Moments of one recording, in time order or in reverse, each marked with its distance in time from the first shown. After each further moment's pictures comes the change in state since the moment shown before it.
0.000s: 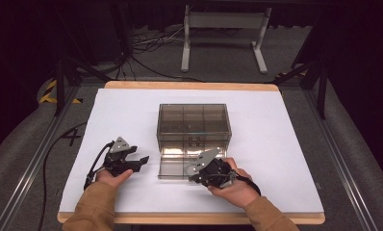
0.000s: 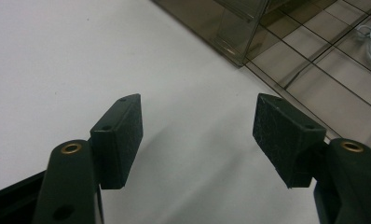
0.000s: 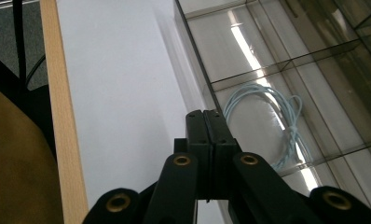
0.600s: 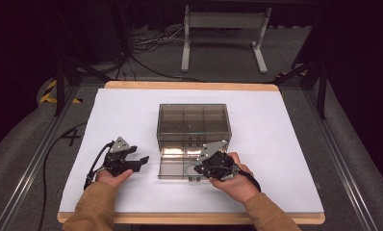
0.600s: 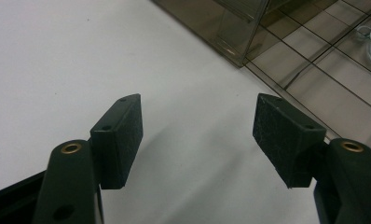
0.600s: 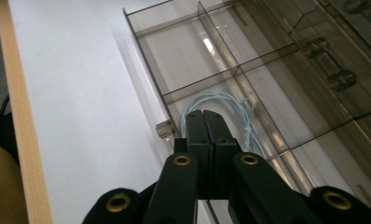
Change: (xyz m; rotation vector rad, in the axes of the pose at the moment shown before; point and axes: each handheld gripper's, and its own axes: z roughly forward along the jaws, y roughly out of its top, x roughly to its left) left arm 0.000 0.000 0.000 -0.001 -0.003 -0.004; right arm -0.016 0.000 -0.007 -0.042 -0.078 0.076
